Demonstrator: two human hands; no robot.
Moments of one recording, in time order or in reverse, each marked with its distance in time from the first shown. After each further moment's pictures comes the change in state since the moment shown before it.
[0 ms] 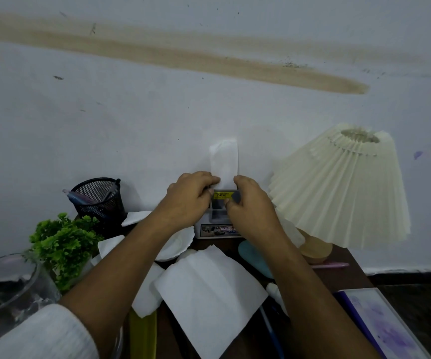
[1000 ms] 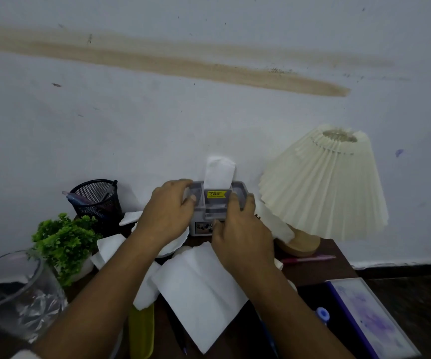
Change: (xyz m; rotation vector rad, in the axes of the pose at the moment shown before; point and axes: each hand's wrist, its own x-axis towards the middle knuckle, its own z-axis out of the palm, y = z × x) left_hand -0.040 0.007 -0.005 -0.031 0.132 -0.166; right_hand -0.053 -0.002 0.016 -0.395 0.044 0.048
